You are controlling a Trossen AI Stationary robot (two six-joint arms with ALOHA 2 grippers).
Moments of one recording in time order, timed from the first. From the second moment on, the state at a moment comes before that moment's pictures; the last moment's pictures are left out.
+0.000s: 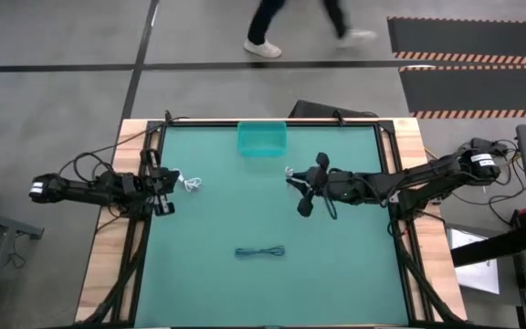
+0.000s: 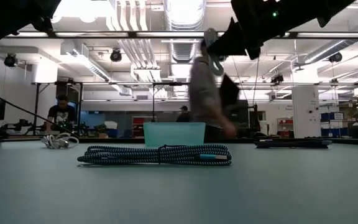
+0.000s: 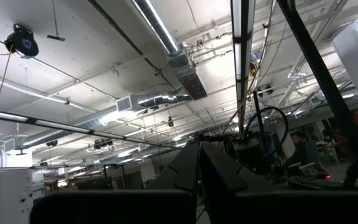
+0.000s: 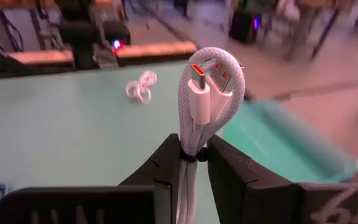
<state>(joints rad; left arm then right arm) -0.09 0.30 0.01 0.90 -0.17 0.42 0.08 1.32 0.70 0.33 0.44 0.04</state>
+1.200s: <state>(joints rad) -0.09 0.90 0.24 1.14 -0.19 0.24 -0.06 1.32 0.62 0.82 0.07 -0.18</state>
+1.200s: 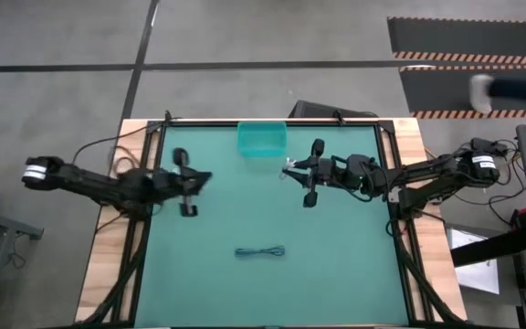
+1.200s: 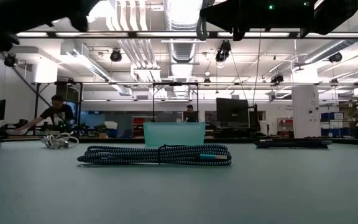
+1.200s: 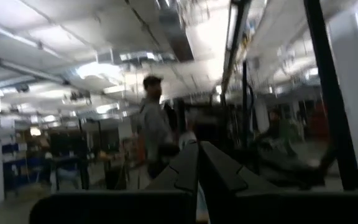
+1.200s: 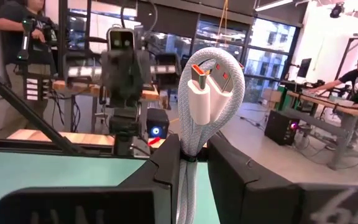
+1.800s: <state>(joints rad) -0.07 1.41 0.58 1.14 -0.19 0.18 -0.06 1.32 0.62 0.82 0.06 -0.18</state>
